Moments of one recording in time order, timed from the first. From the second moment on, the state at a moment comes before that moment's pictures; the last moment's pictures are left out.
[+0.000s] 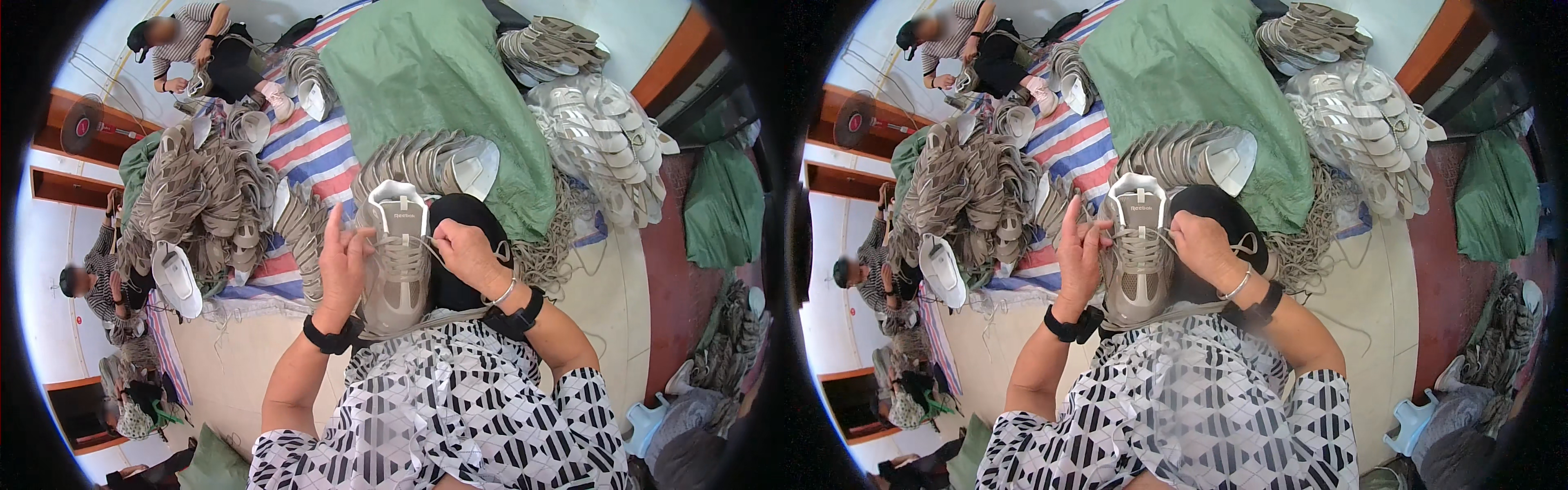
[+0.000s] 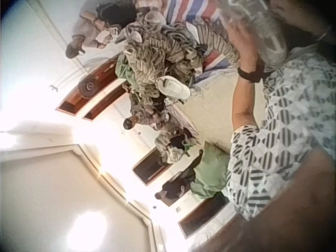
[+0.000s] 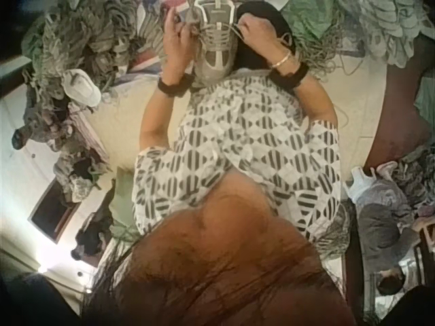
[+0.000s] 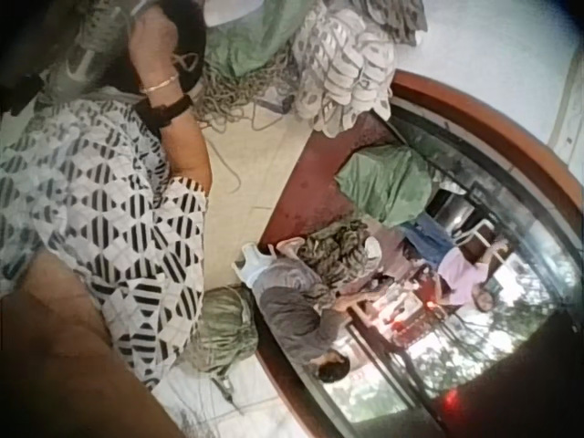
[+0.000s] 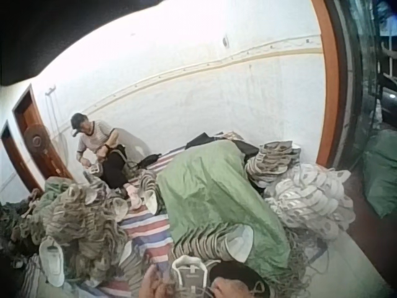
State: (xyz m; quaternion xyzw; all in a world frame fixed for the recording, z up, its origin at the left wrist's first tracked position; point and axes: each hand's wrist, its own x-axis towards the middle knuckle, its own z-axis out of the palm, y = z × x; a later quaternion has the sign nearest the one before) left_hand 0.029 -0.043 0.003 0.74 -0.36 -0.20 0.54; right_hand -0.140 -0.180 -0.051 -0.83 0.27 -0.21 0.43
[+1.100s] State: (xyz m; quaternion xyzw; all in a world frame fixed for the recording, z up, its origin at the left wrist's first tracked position) left_hand 0.022 -0.047 0.009 0.75 -0.61 -0.11 0.24; right_hand -0.105 -0.224 -0.014 -0.96 0.04 0.07 0.25
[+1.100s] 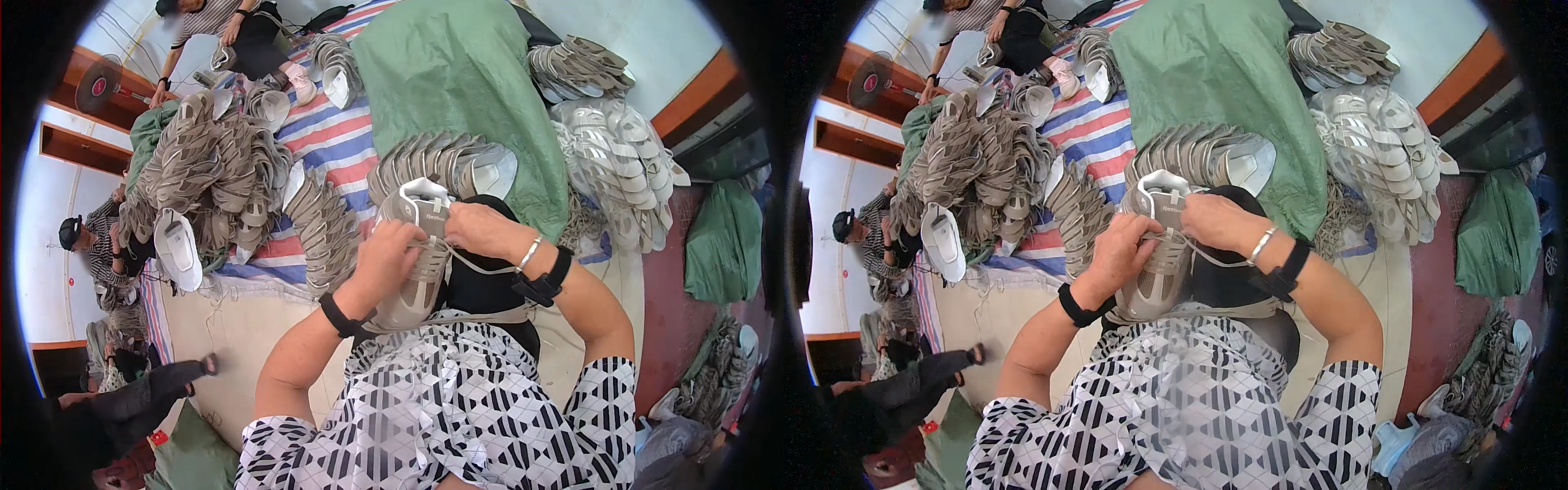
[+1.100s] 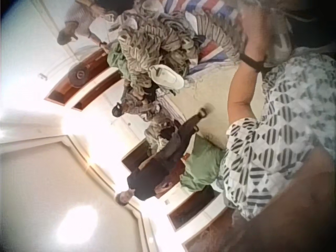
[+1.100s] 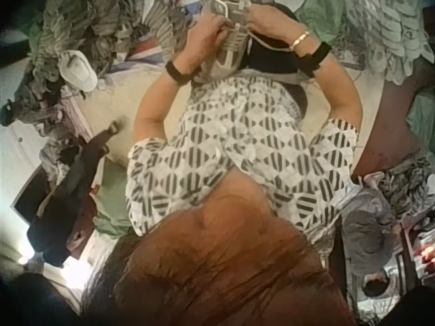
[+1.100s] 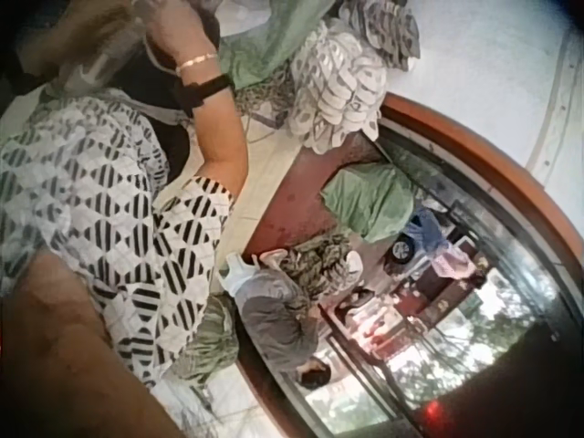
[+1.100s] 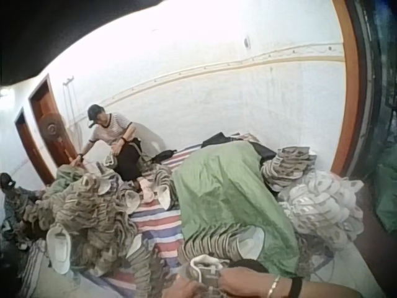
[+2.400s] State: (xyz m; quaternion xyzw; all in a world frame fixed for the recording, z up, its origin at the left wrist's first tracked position) left_hand 0.039 -0.084 0.015 0.64 -0.75 -0.11 0.14; right_hand -0.141 -0.183 -0.026 -0.84 0.20 -0.31 0.40
